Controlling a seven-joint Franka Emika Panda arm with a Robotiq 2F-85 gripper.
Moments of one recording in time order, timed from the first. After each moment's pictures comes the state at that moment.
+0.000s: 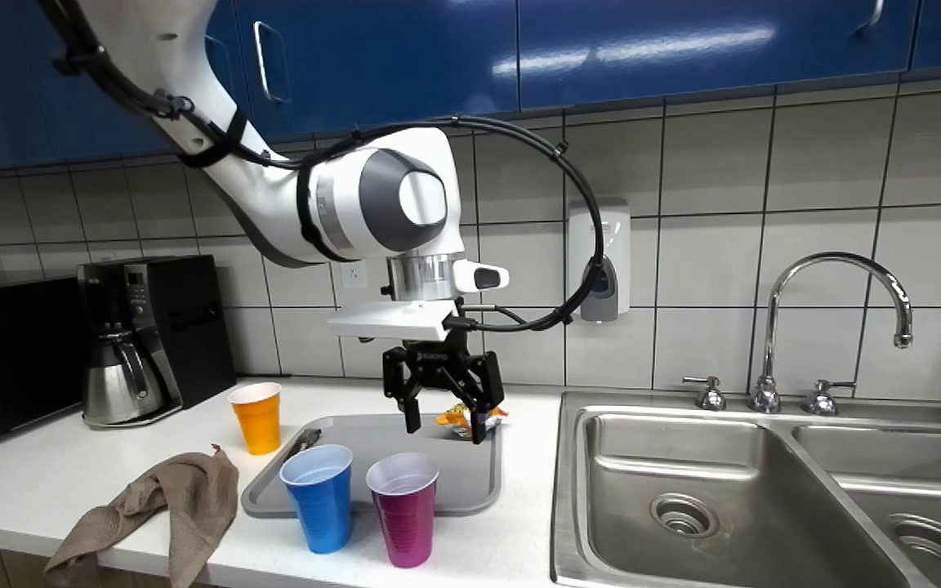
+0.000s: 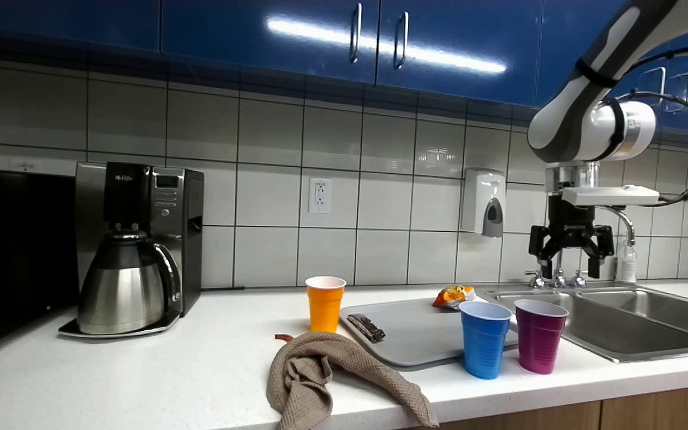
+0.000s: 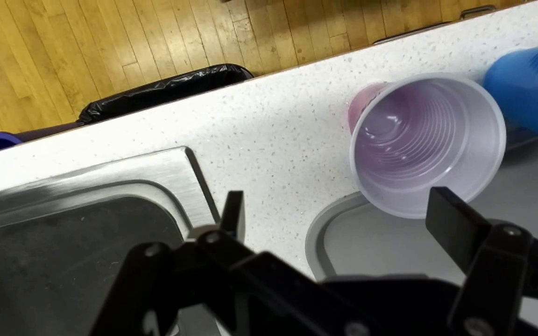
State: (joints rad) arm -0.12 -0.21 -0.21 -2.53 -0.15 2.31 -0.01
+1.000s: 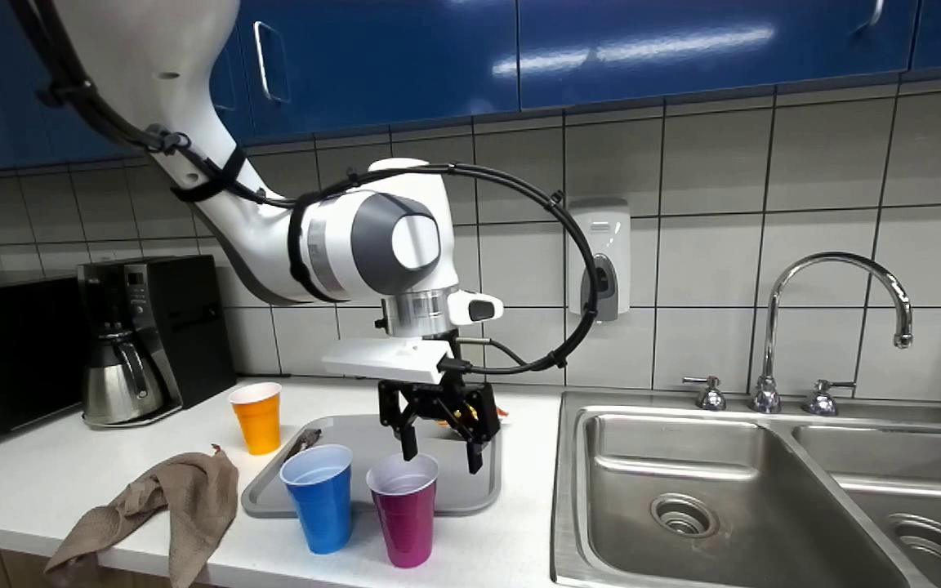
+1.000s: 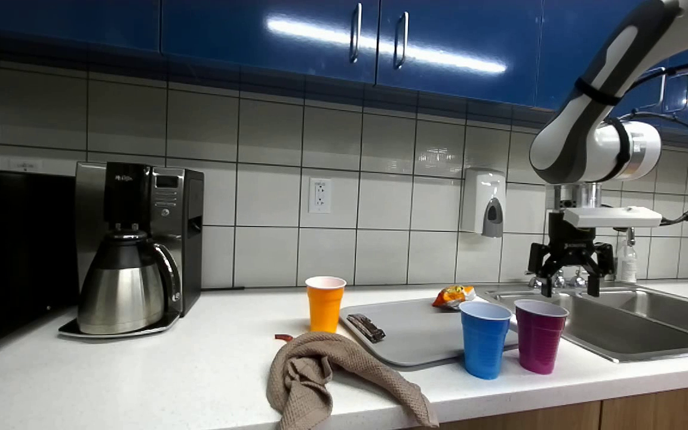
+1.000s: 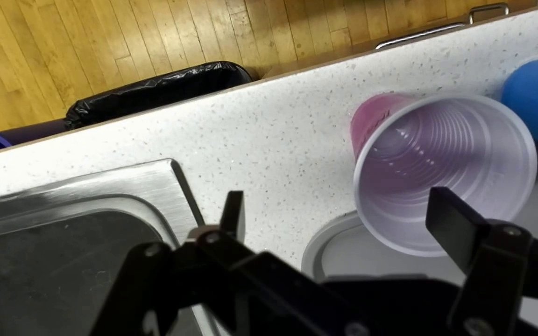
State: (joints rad) arm -0.13 -0.18 -0.21 -2.61 -0.16 2.44 -0.01
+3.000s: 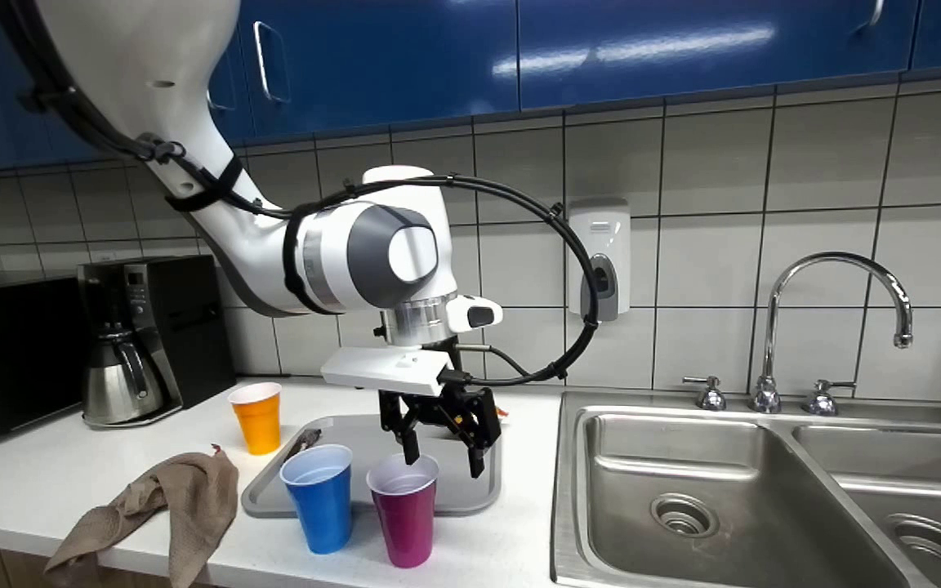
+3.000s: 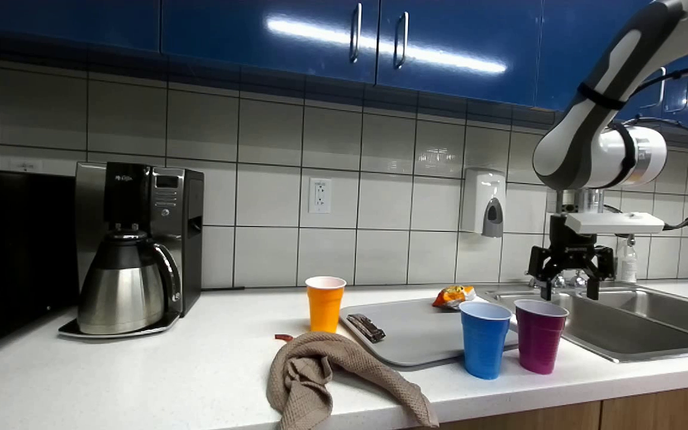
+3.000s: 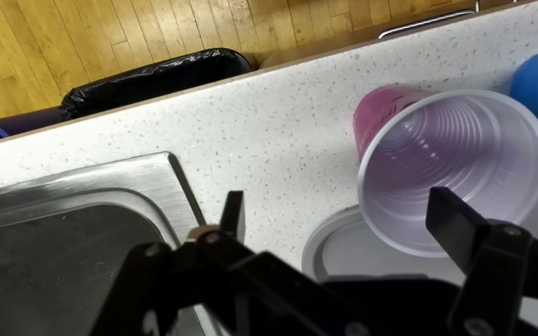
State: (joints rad) arm -0.13 -0.18 -0.21 -2.64 -0.17 2.51 -0.01
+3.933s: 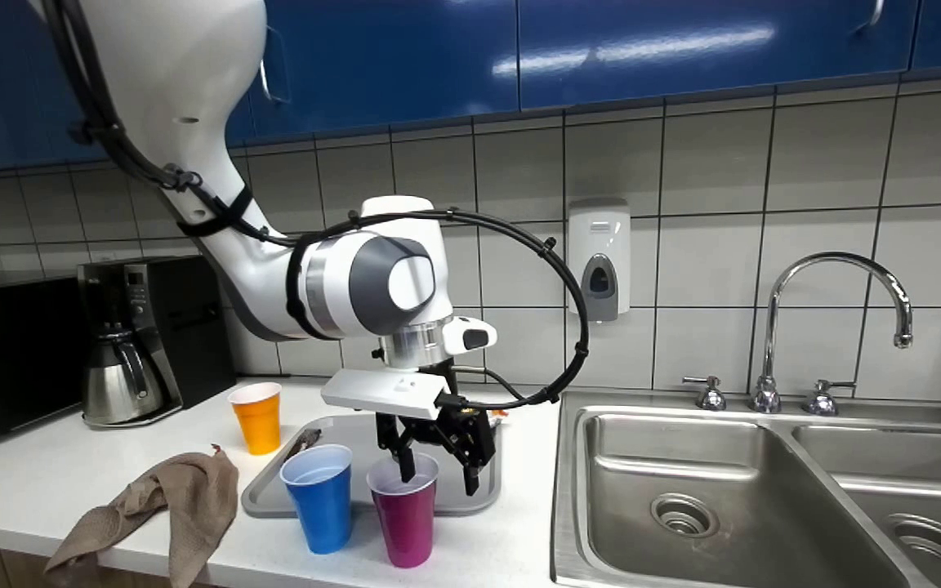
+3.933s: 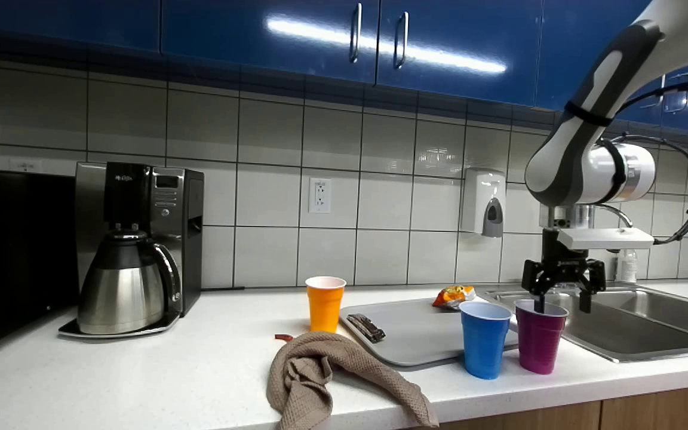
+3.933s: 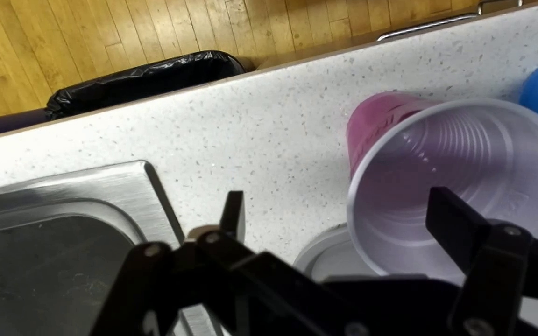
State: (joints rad) arm -0.13 -0.10 -0.19 -2.64 -0.16 2.58 -0.01
